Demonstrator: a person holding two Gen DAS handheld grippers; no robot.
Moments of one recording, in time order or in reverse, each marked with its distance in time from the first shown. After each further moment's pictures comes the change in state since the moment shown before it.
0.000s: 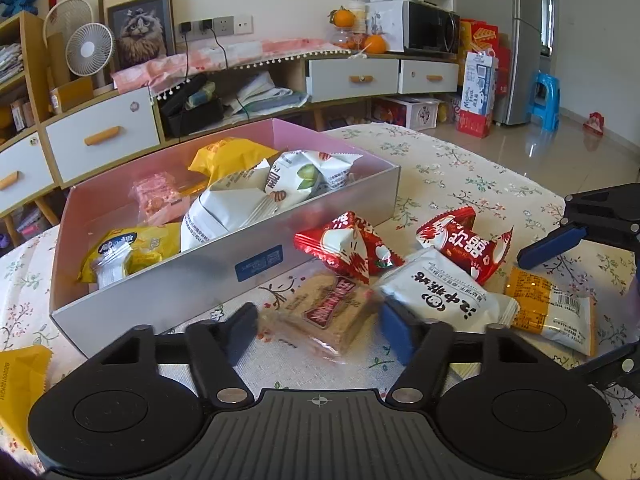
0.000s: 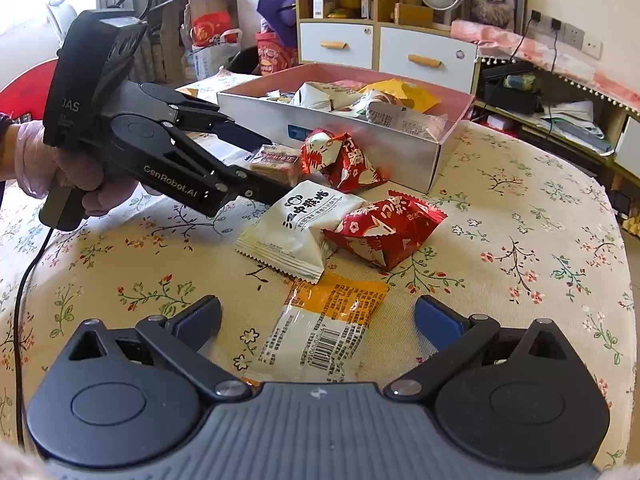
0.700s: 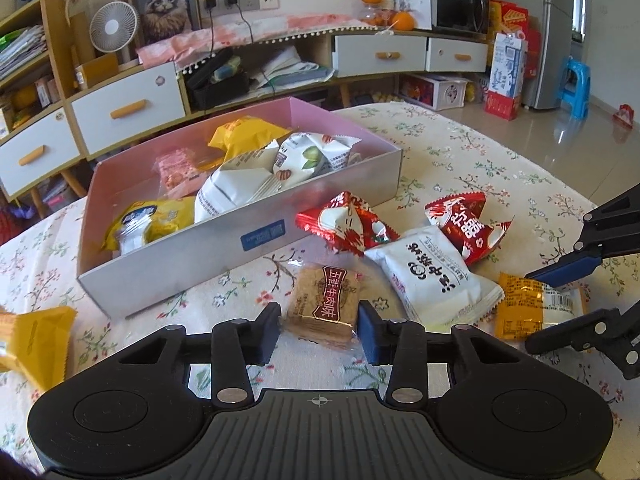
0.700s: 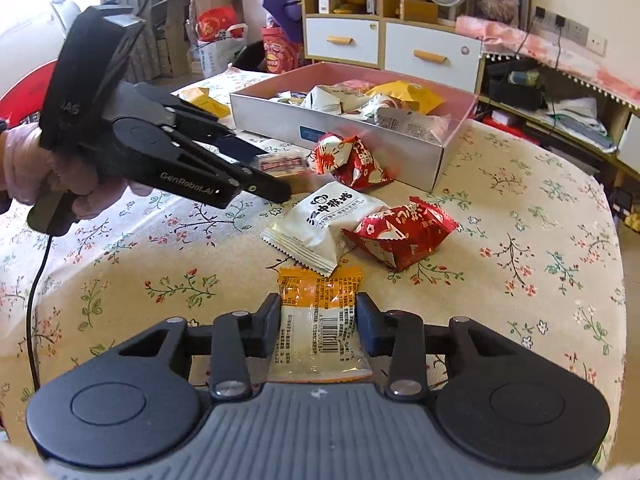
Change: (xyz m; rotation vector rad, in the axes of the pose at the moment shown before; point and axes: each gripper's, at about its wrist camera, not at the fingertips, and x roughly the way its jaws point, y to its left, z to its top) left arm -0.018 -0.017 0.003 -0.049 0.101 0.090; right arm -0.014 0.006 0.006 0.008 0.033 0.007
